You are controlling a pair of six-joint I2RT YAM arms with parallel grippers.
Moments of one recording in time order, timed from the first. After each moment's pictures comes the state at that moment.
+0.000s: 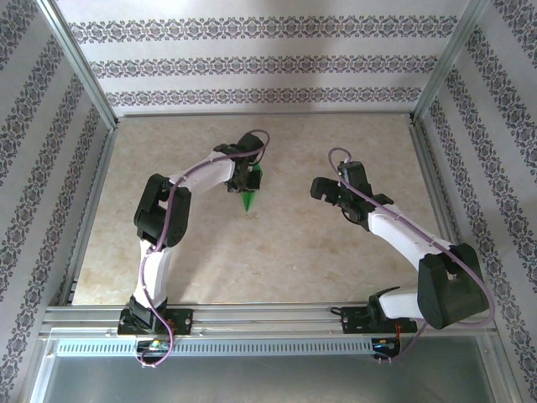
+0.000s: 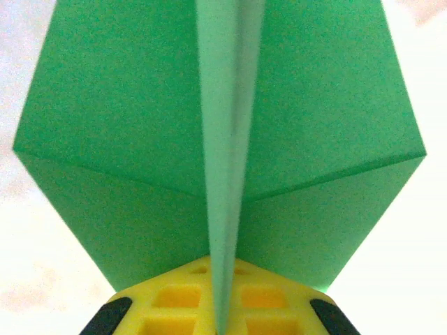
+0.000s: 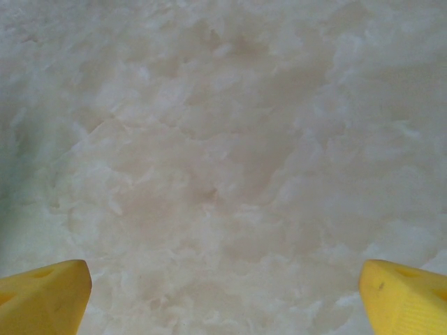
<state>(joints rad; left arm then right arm) -0.47 2.15 1.74 -0.82 -0.01 -0.49 0.31 1.34 0.78 -0.23 0.06 0.52</state>
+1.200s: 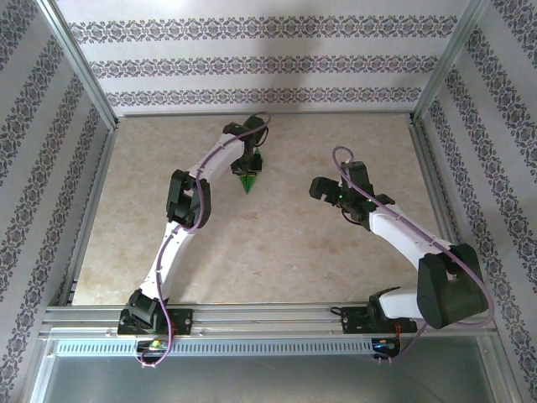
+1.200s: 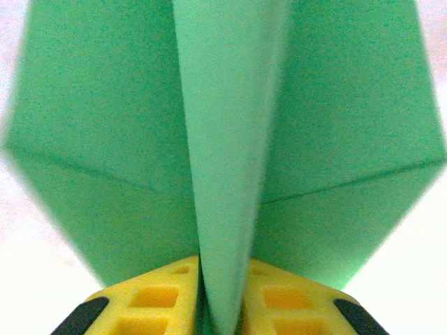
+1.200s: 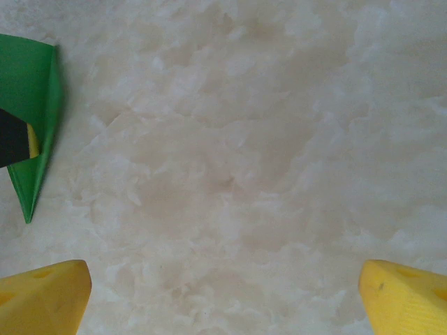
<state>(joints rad) -0.41 2.62 2.45 -1.20 -0.06 -0.45 0.29 1.34 0.78 -0.23 -0.02 0.57</state>
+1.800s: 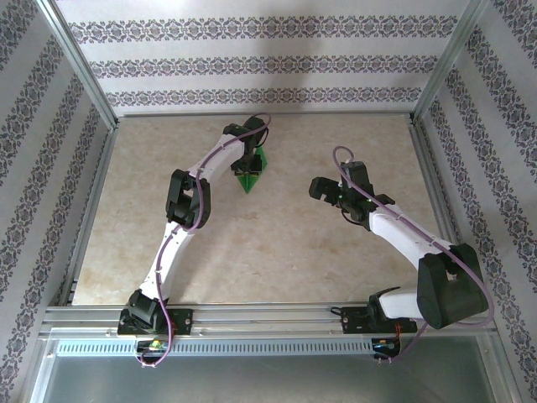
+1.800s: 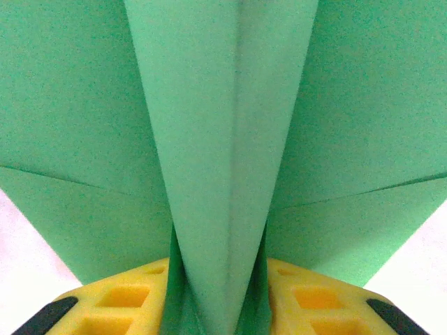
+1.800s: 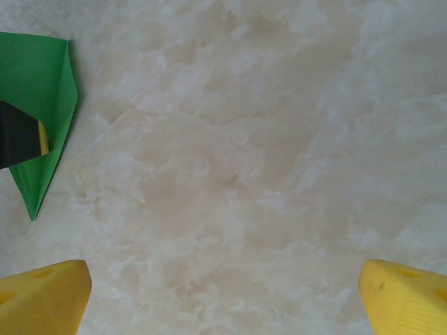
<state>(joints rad) -0.41 2.60 2.41 -1.17 -0.07 -0.45 0.29 1.34 0.78 -0.23 -0.03 0.57</state>
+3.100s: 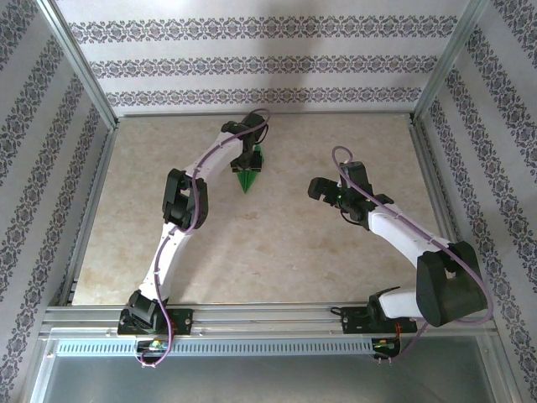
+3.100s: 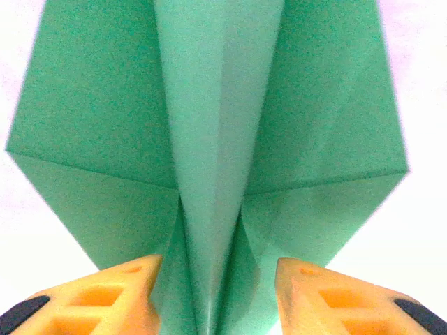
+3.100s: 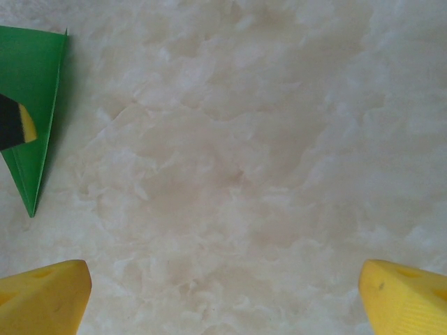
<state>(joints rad) -0.42 2.53 2.37 -1.15 -0.08 -0.46 0.29 1.35 0.78 -0.22 -0.04 0.58</state>
